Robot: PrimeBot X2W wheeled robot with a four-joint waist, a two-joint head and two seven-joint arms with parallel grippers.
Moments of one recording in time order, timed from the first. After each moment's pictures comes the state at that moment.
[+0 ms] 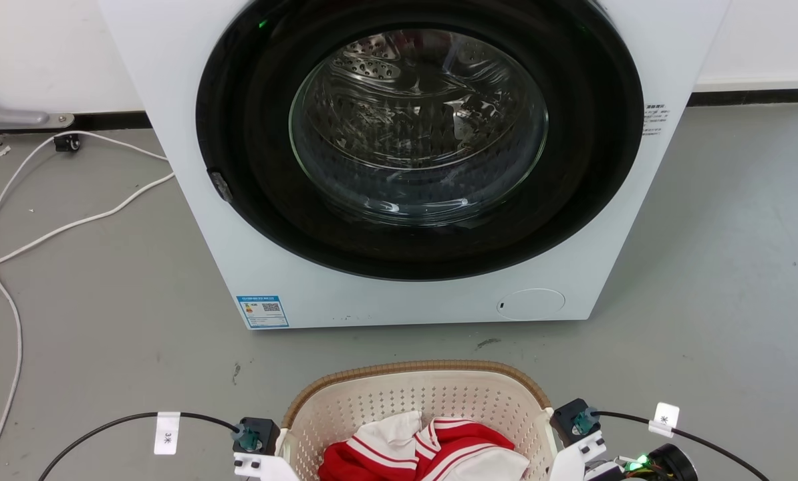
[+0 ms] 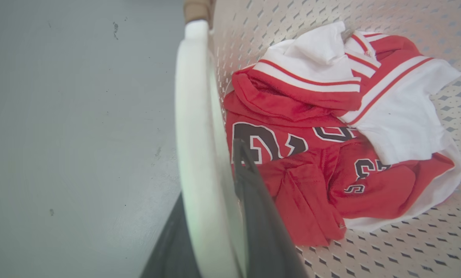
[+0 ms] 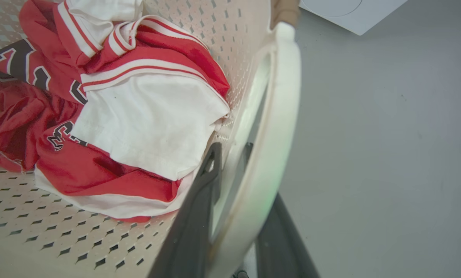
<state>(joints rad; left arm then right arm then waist) -0.46 0.13 -0.83 1.29 -0.81 -0.13 -0.04 -0.49 -0.06 0.82 1.29 0.46 0.13 0.01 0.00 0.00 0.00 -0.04</state>
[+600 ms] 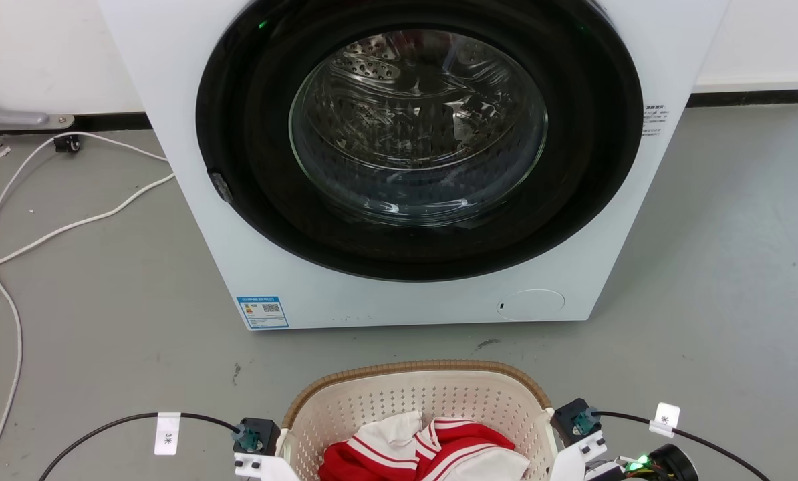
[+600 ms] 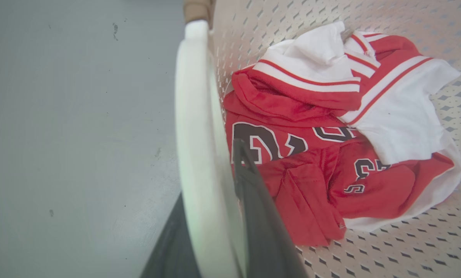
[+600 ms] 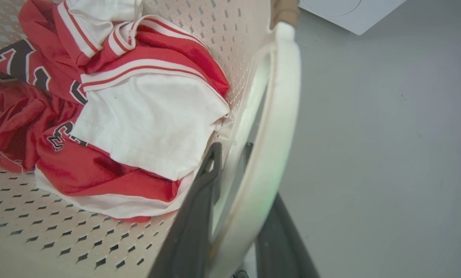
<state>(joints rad) -0.46 0.13 -0.84 1.29 -0.82 -0.13 -0.04 -0.49 -0.07 0.82 1.29 0.46 0.13 0.01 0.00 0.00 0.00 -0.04</state>
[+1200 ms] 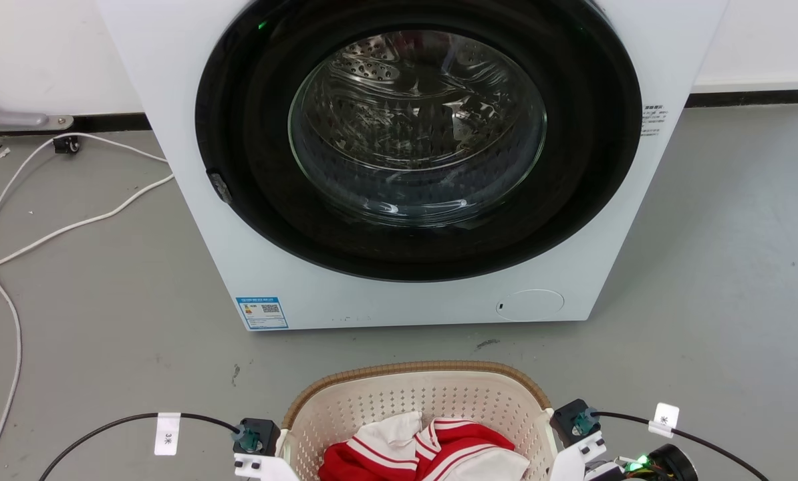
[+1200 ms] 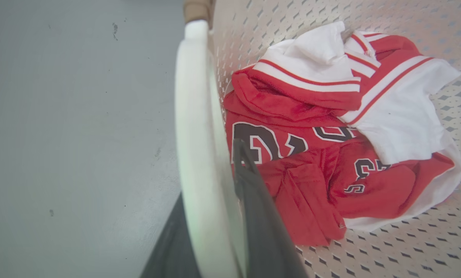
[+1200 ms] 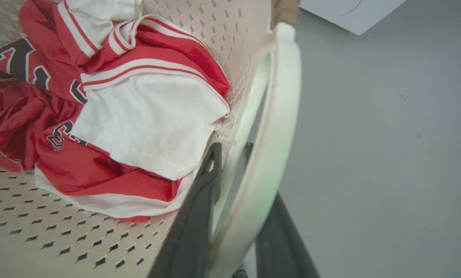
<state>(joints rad) -0.46 0.13 -0.85 1.29 -0.83 -0.13 -0.04 -0.49 -0.07 0.82 1.29 0.46 0.13 0.01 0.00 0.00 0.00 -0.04</state>
